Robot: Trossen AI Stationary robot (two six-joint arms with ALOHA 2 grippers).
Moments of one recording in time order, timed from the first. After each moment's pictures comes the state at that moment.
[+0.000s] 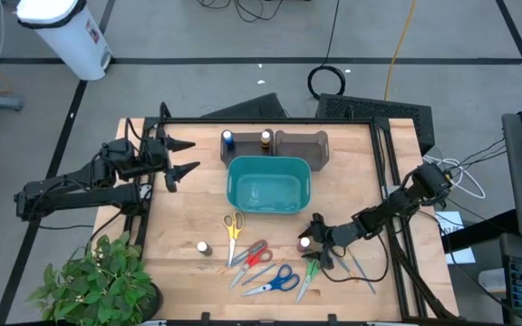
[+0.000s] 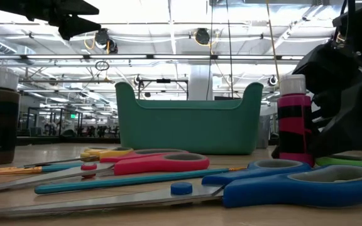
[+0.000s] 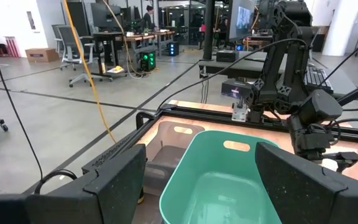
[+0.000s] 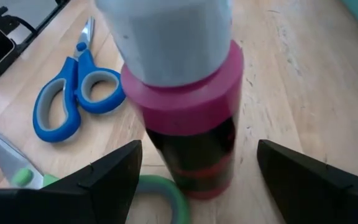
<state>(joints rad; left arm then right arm) 0.29 0.47 0.52 -0.10 0.02 0.00 0.49 1.77 0.33 0.93 0.21 0.37</state>
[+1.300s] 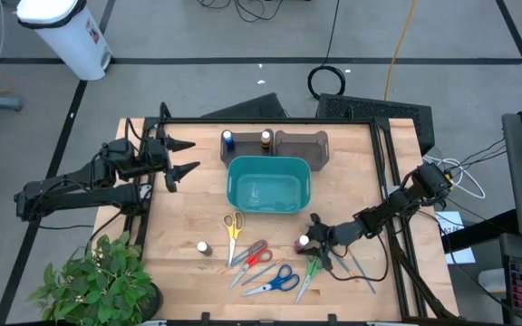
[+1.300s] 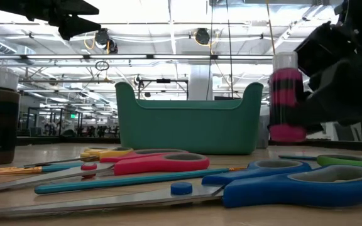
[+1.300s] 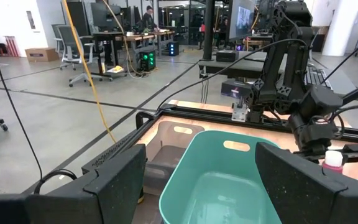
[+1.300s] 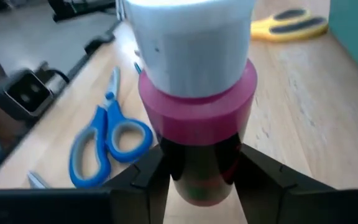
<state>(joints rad) 0.29 0.47 0.52 -0.10 0.02 0.00 0.49 1.77 0.33 1.09 0.20 0.38</state>
